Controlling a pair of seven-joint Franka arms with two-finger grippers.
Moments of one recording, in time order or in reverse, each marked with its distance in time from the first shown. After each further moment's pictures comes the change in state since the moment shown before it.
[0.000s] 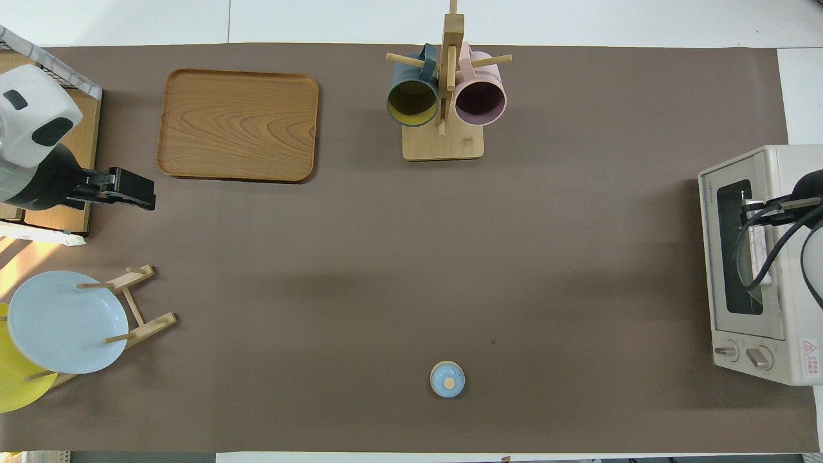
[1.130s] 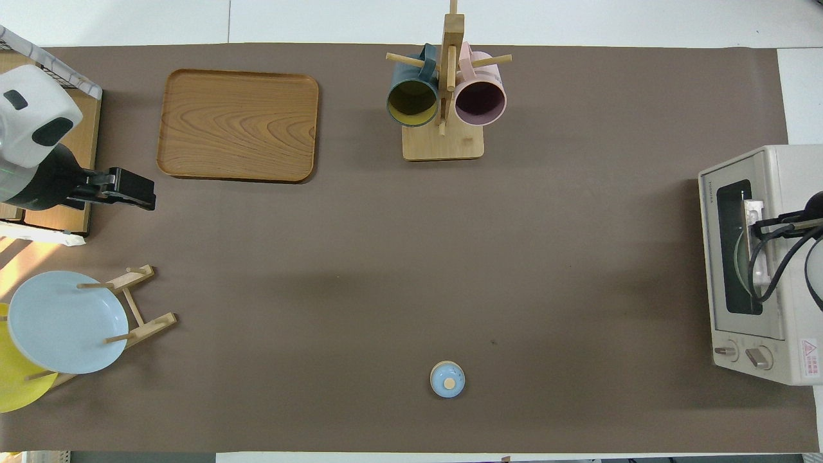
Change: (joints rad) left arm 0.000 0.000 0.000 0.000 0.000 0.000 0.000; right arm -0.048 -0.004 0.002 -0.085 0.000 0.089 -0.047
